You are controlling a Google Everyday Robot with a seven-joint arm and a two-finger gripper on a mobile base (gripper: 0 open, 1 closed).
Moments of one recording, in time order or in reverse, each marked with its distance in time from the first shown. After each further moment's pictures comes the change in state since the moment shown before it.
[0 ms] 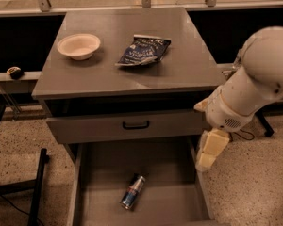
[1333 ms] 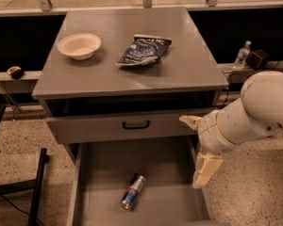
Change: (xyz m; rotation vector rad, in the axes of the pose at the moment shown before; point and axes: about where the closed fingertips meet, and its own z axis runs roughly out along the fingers) arm -0.005 0.024 0.045 0.085 -0.117 -0.286
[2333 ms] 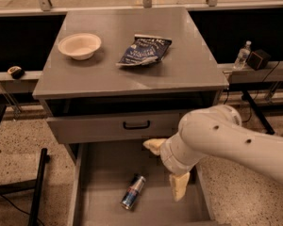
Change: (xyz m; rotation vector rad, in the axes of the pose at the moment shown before) arm -0.023 0.021 0.116 -0.089 0.080 -0.431
